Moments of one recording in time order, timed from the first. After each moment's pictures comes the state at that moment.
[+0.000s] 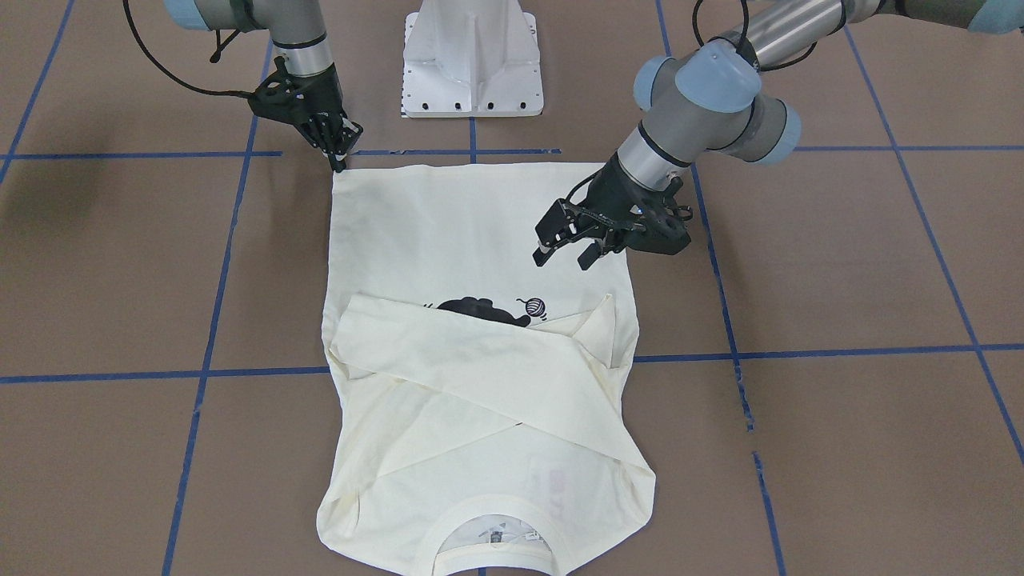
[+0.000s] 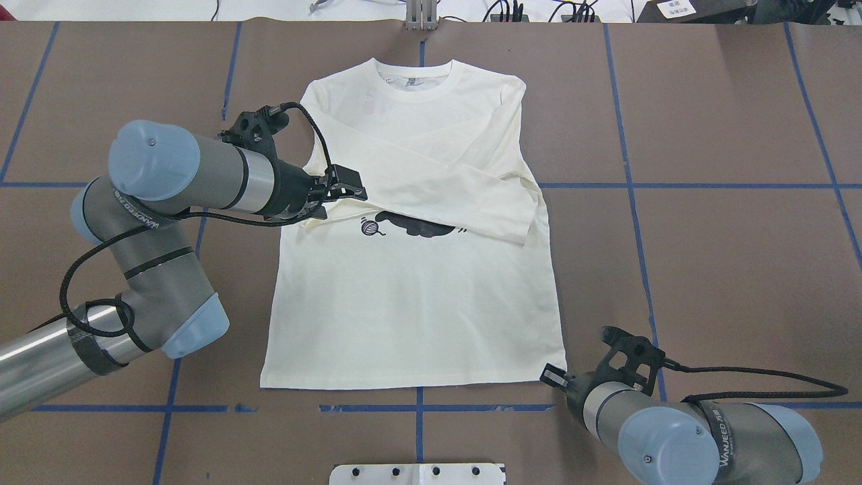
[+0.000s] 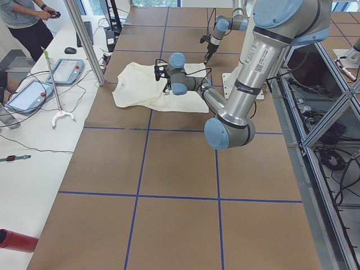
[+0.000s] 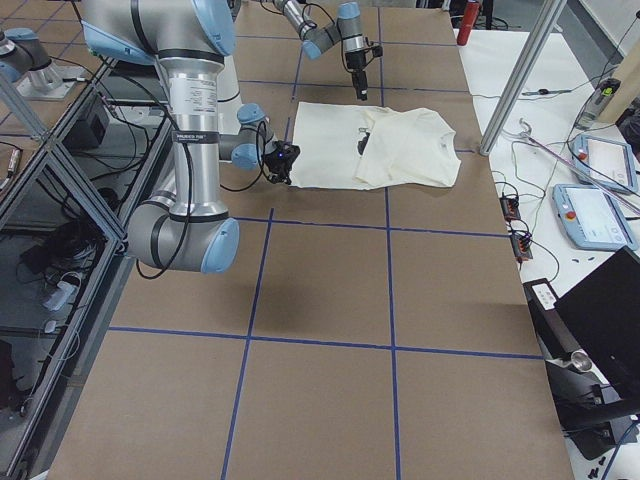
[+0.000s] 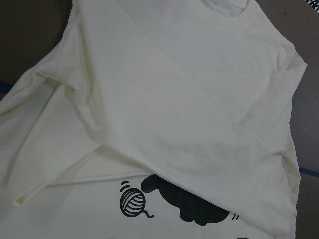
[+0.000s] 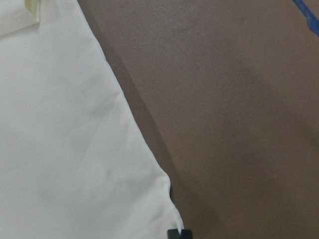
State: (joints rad) left arm -0.65 -2.06 -1.64 -2.31 -1.93 -1.56; right arm 0.09 -1.50 2.07 -1.31 1.33 1.99
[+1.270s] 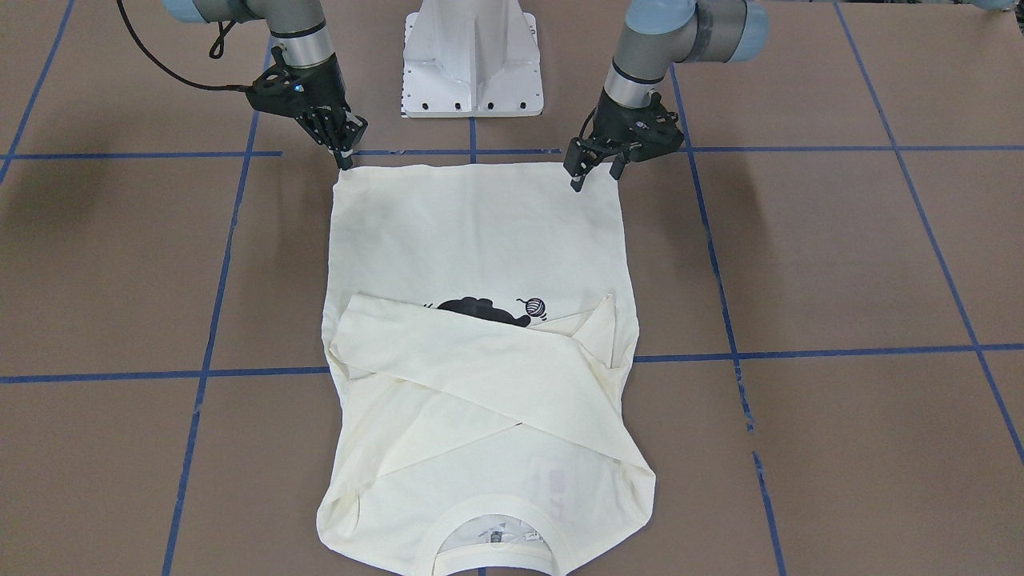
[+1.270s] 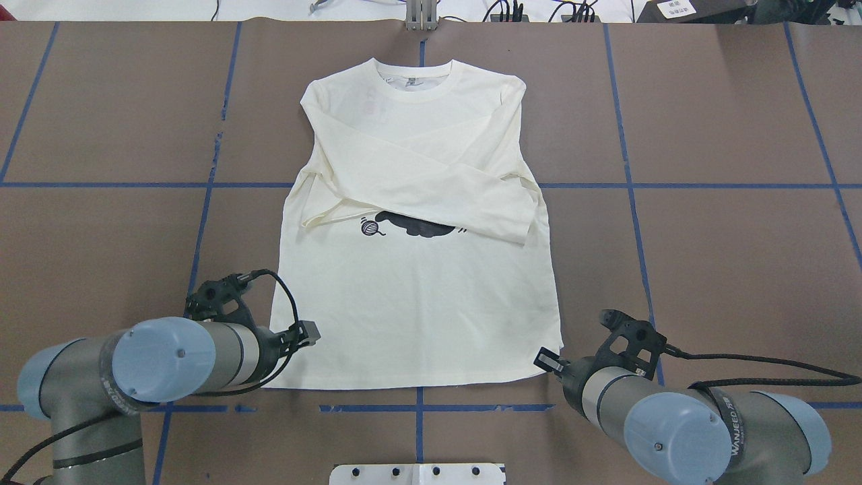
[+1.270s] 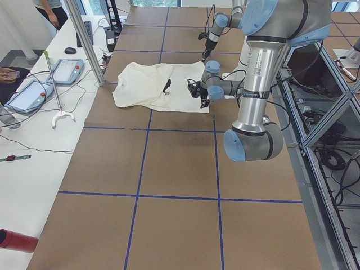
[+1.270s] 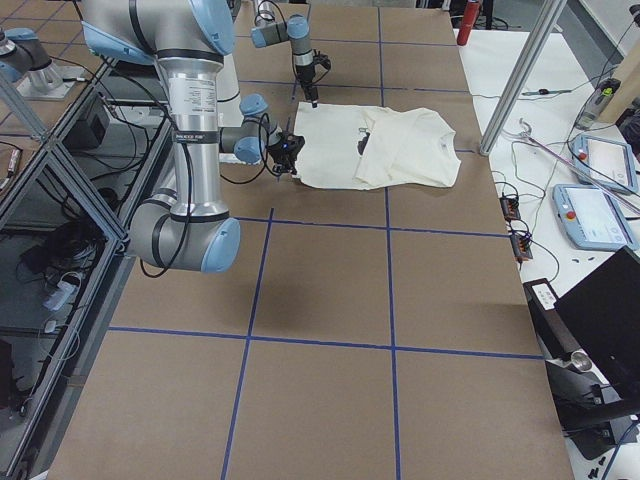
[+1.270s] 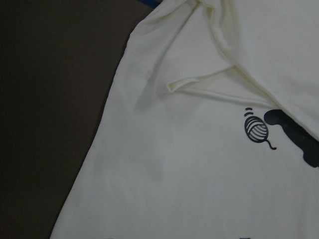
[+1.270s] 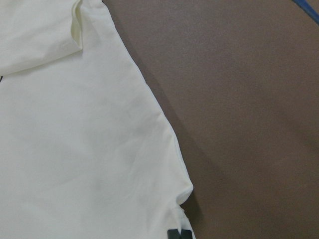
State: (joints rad) left arm -0.26 -1.78 -1.98 -1.87 -1.61 -1.87; right arm 0.12 -1.48 2.11 -1.31 1.33 1.98
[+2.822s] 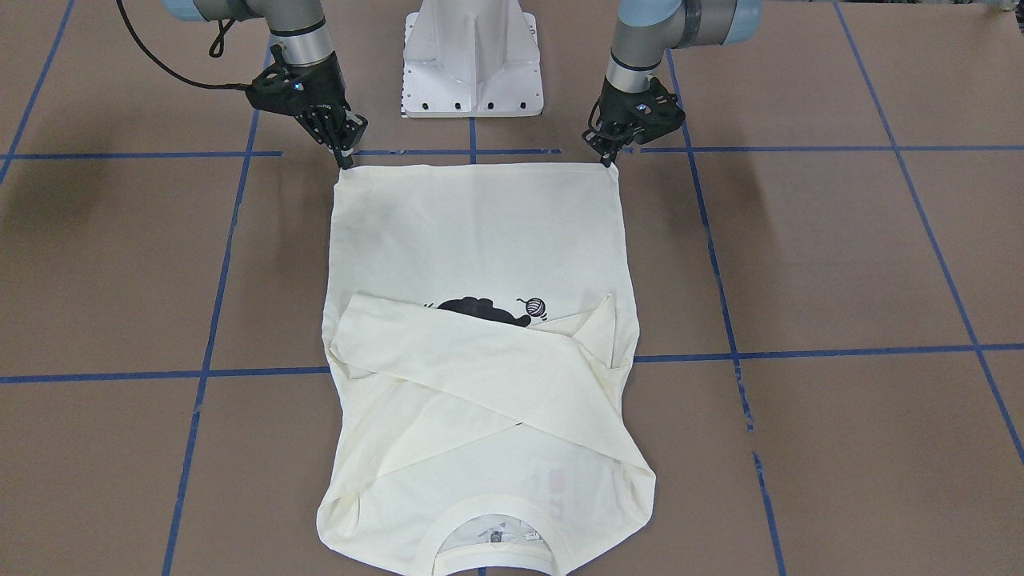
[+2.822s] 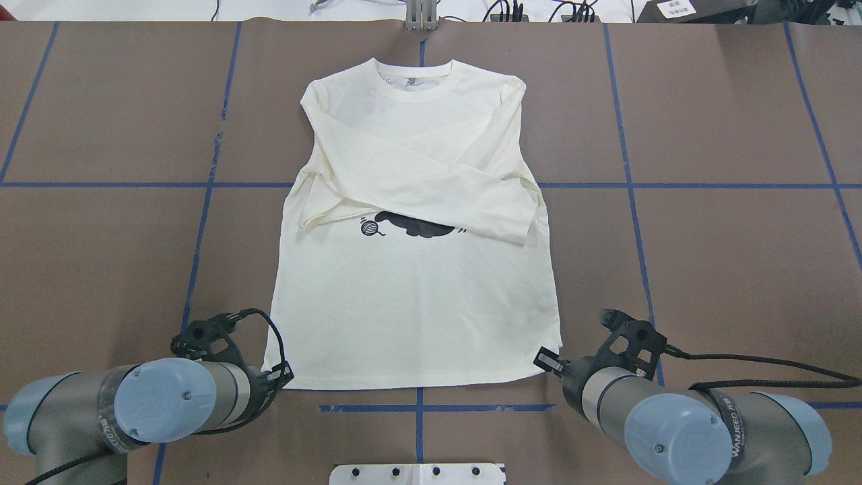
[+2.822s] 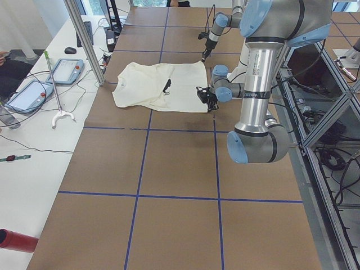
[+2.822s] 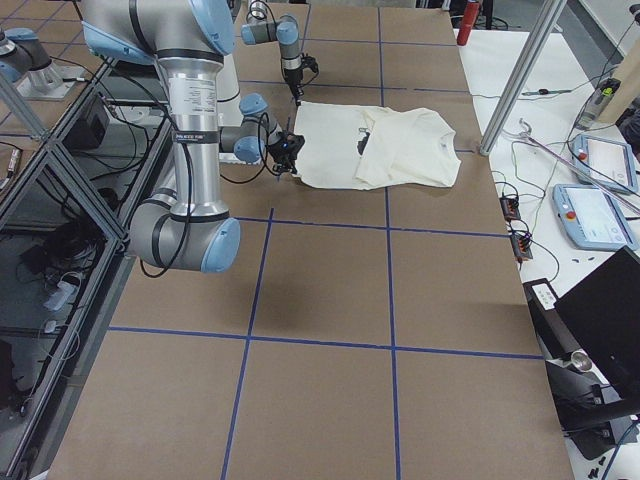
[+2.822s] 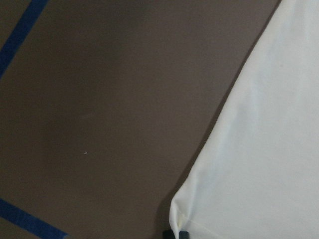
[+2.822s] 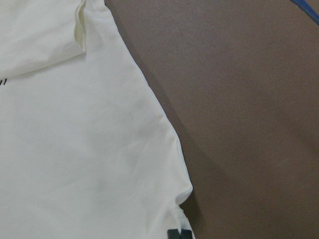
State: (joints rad) left arm -0.20 -1.73 -2.03 -1.77 -1.60 -1.93; right arm 0.12 -1.48 2.11 -1.31 1.32 1.98
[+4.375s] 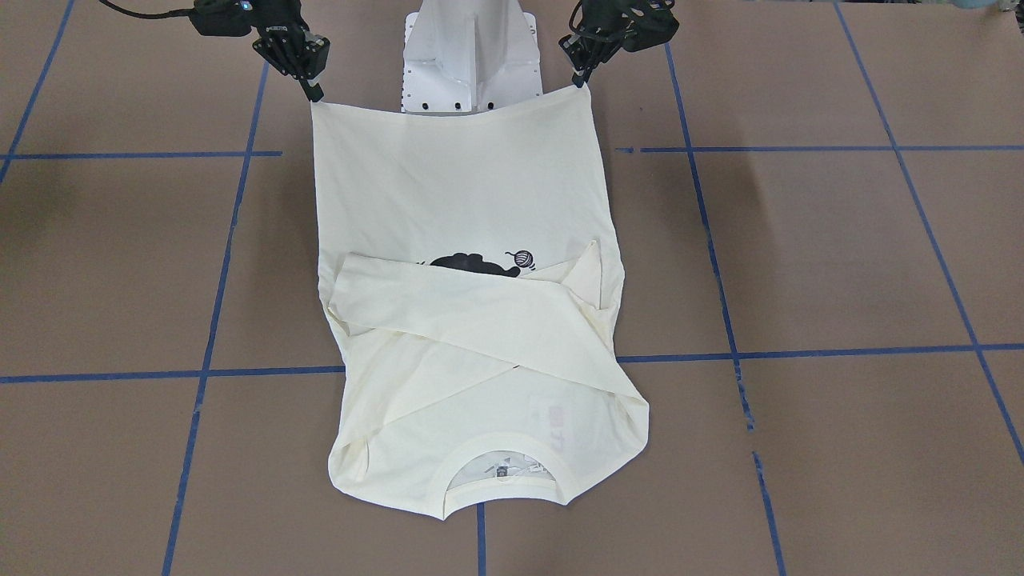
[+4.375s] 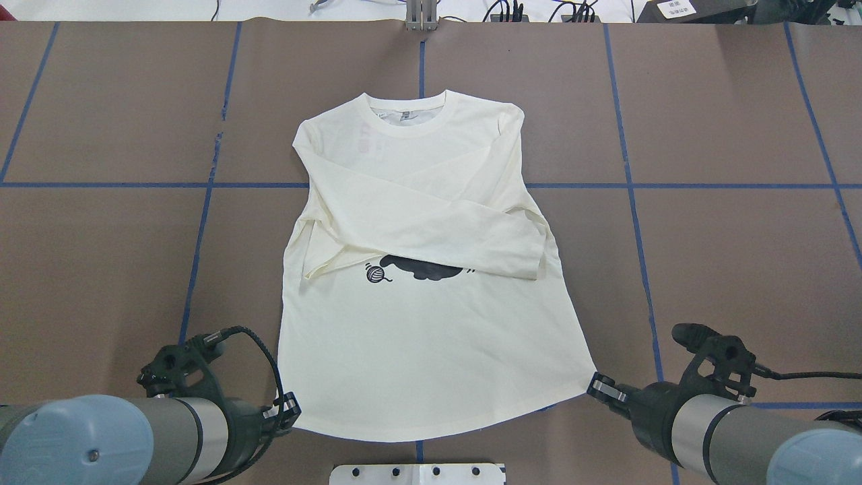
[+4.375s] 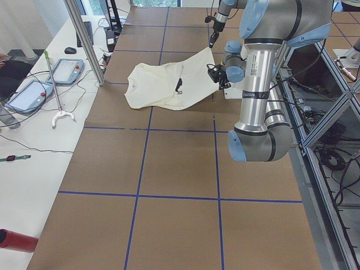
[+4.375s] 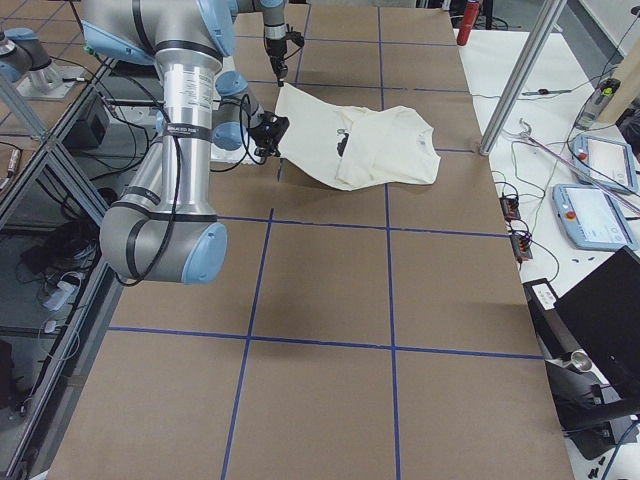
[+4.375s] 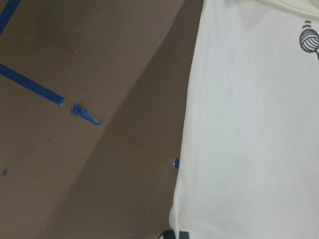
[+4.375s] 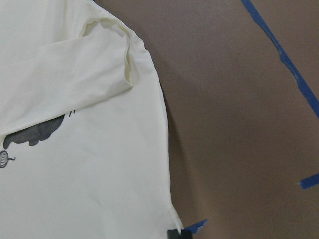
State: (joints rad) left arm -0.14 -1.75 -2.32 -1.62 -1.60 -2.00; right arm 0.08 -1.68 2.42 -1.30 1.33 1.98
